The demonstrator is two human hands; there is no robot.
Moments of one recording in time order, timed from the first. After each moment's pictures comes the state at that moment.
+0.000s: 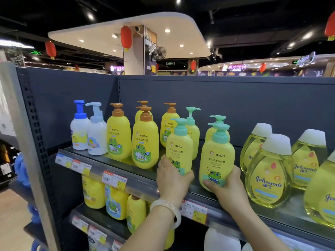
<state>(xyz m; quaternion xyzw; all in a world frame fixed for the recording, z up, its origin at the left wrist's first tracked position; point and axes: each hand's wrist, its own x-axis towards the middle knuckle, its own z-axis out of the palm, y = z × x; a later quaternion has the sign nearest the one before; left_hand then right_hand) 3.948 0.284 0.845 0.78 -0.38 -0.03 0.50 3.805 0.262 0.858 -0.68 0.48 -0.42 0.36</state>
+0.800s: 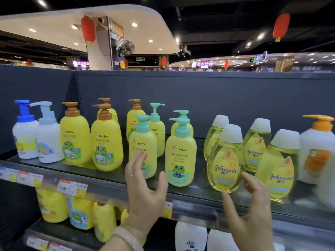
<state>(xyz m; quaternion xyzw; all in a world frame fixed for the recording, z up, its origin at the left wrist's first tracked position) 3.911 0.329 0.846 0.51 -0.53 0.12 0.67 3.714 0.300 0.830 -0.68 0.38 -0.63 0.04</state>
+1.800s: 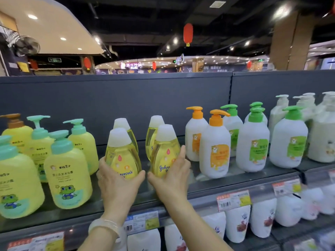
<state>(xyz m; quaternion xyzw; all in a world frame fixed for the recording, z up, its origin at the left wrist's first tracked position) 3.756 0.256 0.866 0.63 -0.51 -0.10 0.57 3.640 0.255 0.859 -0.57 0.63 -0.51 0.15</state>
